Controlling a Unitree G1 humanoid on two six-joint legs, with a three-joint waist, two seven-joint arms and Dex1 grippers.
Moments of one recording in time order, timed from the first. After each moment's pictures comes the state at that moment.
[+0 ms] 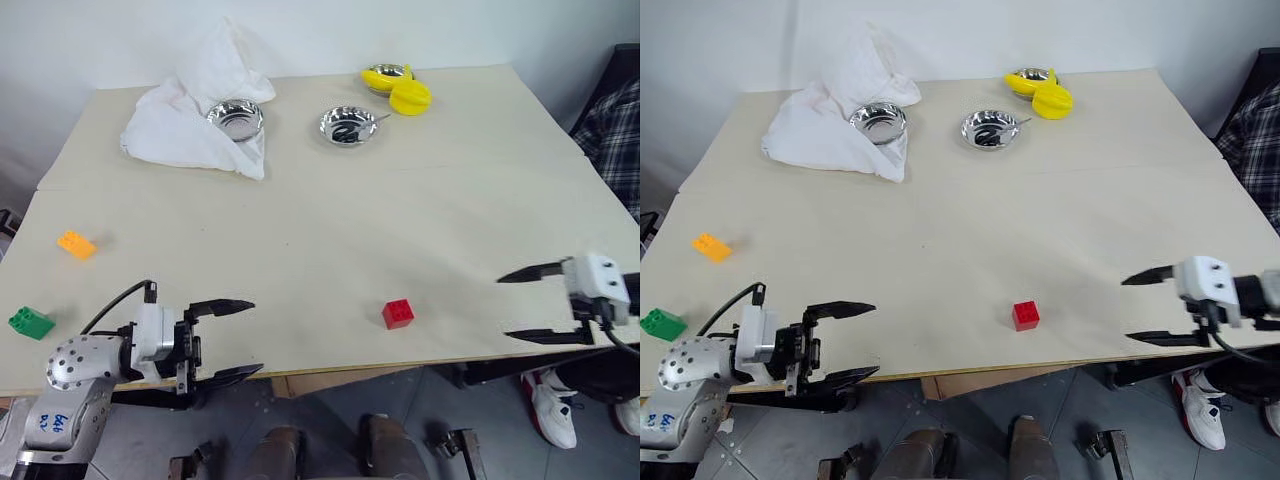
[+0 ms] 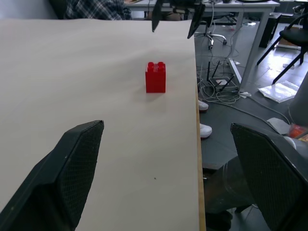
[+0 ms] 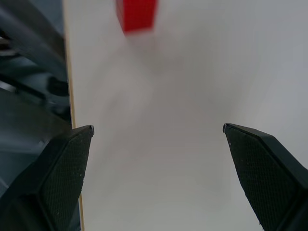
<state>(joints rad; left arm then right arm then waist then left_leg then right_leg) 0.12 0.67 0.18 -0.27 -0.58 -0.02 -1.20 -0.38 -1.16 0.08 0.27 0.45 -0.15 1.54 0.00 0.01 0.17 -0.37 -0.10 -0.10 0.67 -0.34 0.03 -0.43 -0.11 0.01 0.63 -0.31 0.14</state>
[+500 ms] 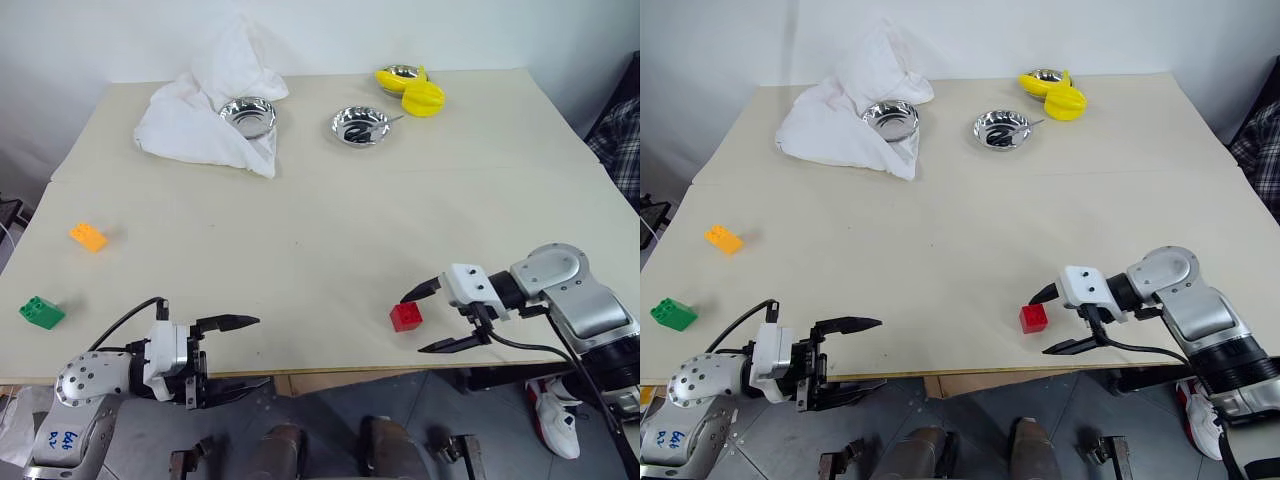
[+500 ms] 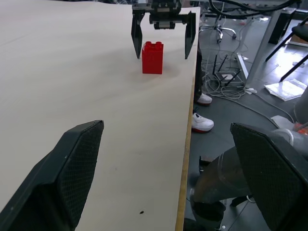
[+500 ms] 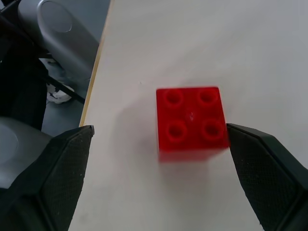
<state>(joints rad) 0.19 0.65 0.16 -0.30 -0.53 -0.05 -1.16 -0.53 -0.89 0.28 0.10 0.25 0.07 1.51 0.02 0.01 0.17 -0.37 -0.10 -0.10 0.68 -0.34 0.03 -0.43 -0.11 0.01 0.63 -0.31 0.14</state>
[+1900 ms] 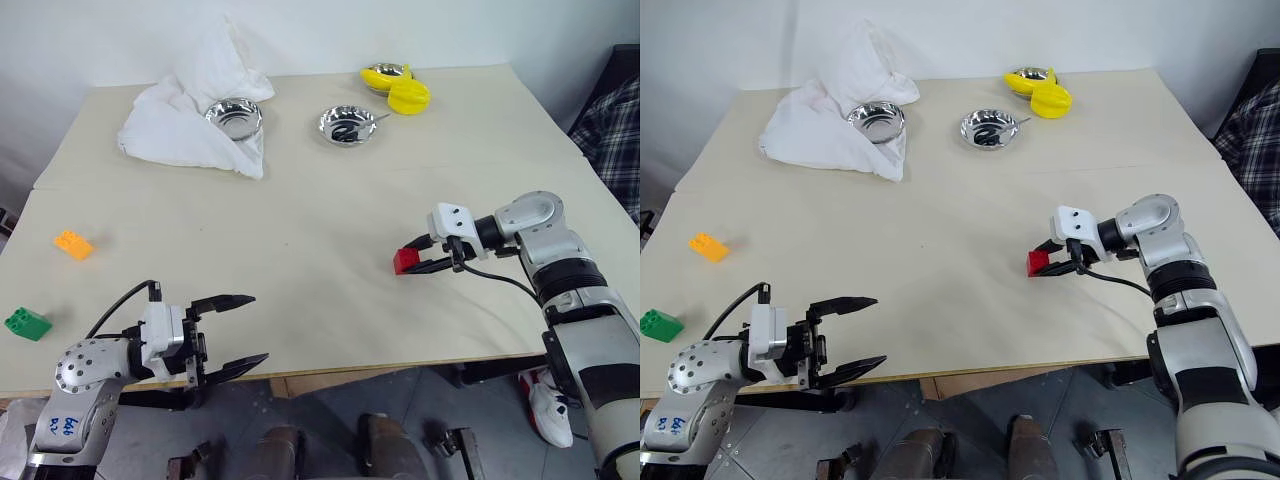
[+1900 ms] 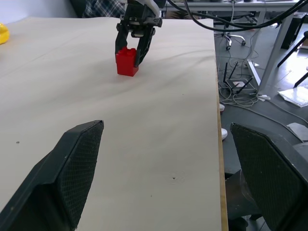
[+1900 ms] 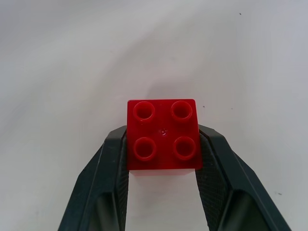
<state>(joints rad) 0.11 0.64 0.18 -0.28 -0.55 -0.03 -1.12 -1.04 -0.64 0.25 1.03 0.00 -0.34 1.54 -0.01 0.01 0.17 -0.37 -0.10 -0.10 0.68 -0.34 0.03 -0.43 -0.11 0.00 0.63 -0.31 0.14</state>
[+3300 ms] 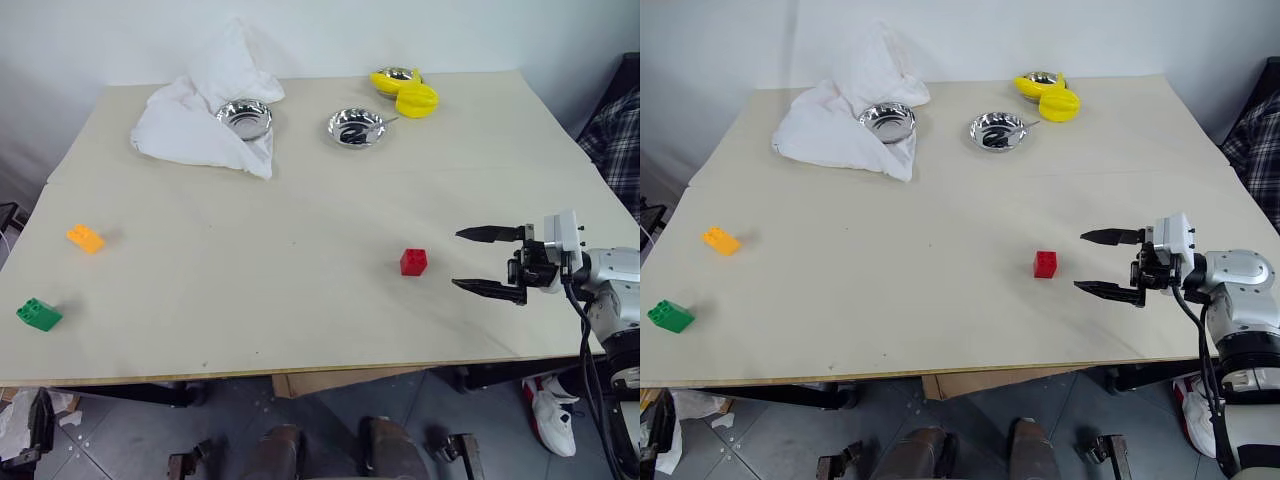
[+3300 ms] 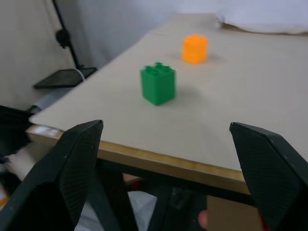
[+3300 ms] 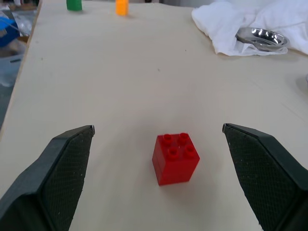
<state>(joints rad) 0.58 0.12 0.85 -0.10 -0.62 -0.26 -0.46 -0.58 -0.86 0.07 0.65 0.68 -0.26 1.55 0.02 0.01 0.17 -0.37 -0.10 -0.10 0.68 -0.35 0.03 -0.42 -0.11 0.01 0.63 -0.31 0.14</state>
